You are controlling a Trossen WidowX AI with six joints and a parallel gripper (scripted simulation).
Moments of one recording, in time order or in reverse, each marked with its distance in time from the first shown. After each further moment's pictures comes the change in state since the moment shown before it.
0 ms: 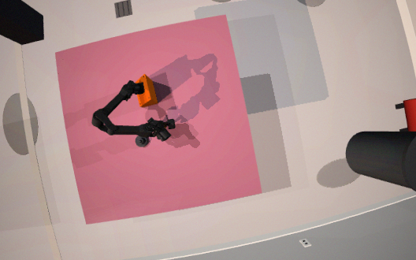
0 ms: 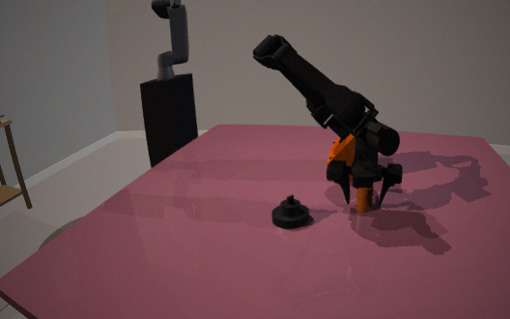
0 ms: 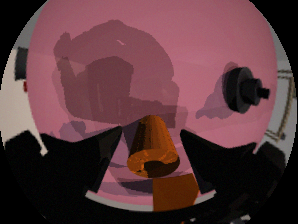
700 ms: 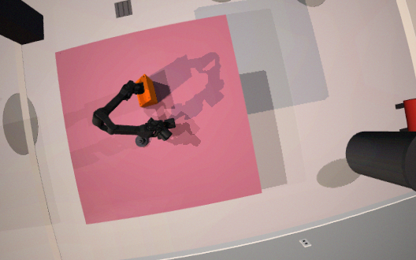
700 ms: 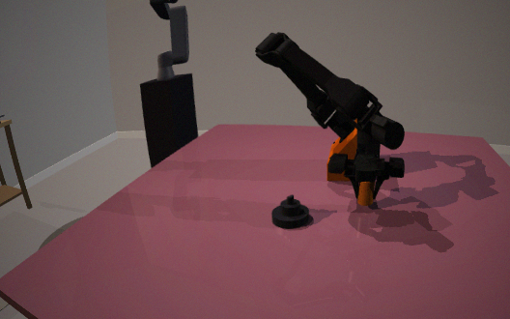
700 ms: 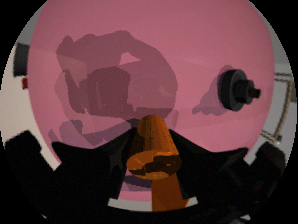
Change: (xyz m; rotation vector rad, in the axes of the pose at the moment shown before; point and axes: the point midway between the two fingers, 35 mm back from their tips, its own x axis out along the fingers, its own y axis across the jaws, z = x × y) arm -0.016 0.003 -0.002 -0.022 0.019 -0.013
